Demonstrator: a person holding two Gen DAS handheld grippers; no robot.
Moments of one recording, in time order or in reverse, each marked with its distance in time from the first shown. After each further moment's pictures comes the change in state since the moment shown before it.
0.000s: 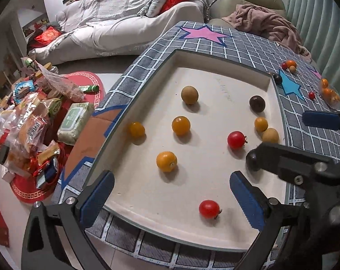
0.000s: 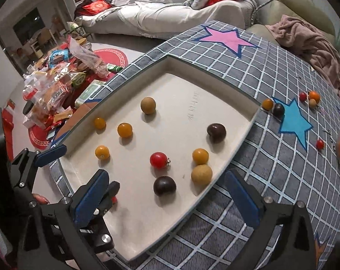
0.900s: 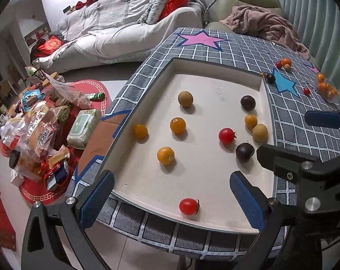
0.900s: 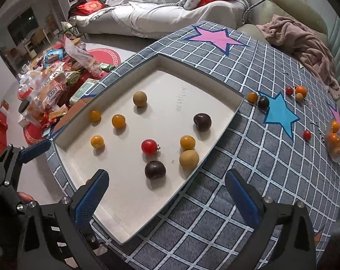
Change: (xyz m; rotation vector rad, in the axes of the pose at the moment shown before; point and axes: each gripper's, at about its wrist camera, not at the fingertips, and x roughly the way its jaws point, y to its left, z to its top) left arm -0.029 -0.009 -0.006 0.040 -0.031 0.032; right arm -0.019 0.000 -0.016 -0.005 -0.008 -0.064
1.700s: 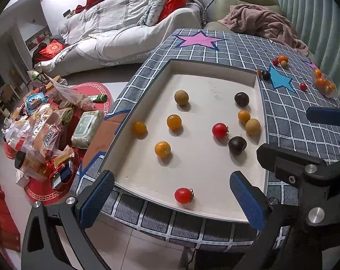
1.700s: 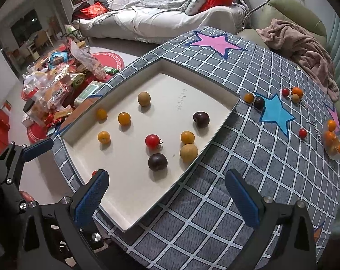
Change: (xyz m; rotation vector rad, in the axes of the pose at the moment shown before) left arm -0.015 -0.011 -0.007 0.018 -0.002 0.029; right arm -0.019 0.001 -0.013 -0.006 -0.034 0.018
